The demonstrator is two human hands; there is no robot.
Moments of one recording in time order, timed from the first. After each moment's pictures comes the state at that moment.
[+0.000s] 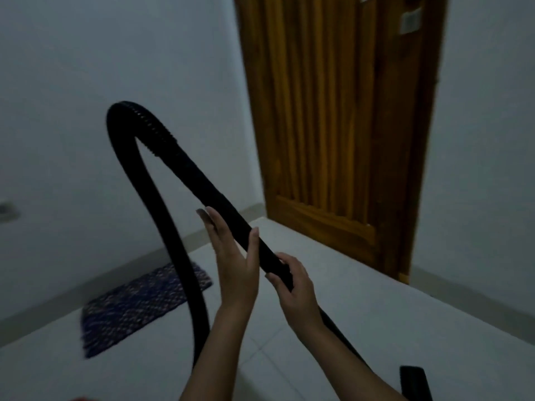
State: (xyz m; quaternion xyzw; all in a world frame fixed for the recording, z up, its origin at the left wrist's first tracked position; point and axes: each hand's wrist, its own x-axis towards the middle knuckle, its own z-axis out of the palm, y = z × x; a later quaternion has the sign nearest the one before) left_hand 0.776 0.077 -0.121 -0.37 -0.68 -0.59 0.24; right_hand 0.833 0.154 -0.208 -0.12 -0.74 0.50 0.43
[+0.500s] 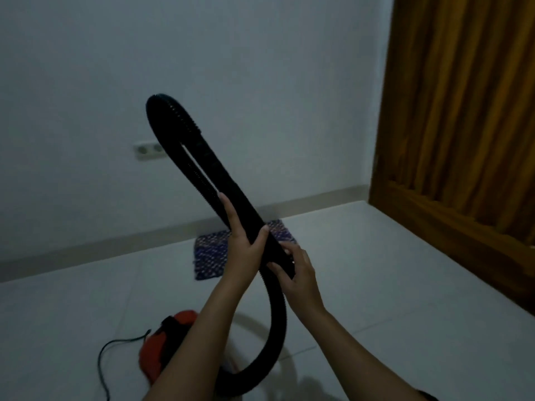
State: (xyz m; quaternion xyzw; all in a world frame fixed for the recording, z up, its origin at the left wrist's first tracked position) left_hand 0.649 -0.090 -0.150 -0.24 -0.73 -0.62 0.16; right_hand 0.686 0.015 -0.231 0.01 -0.78 0.56 0.27
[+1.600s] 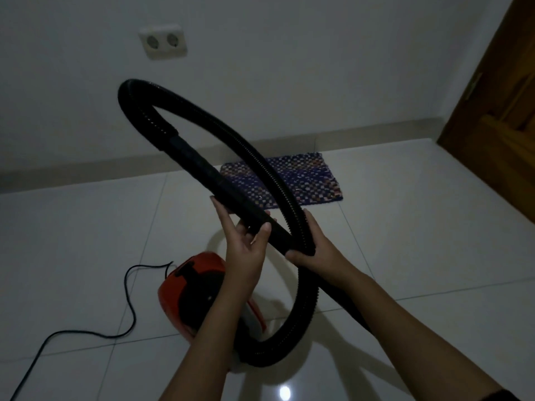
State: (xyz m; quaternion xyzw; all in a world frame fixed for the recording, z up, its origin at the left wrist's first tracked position) left_hand 0.582 -0.143 -0.269 -0.06 -0.69 -0.72 0.08; right_hand 0.583 0.018 -0.306 0.07 -0.78 0.62 -0.08
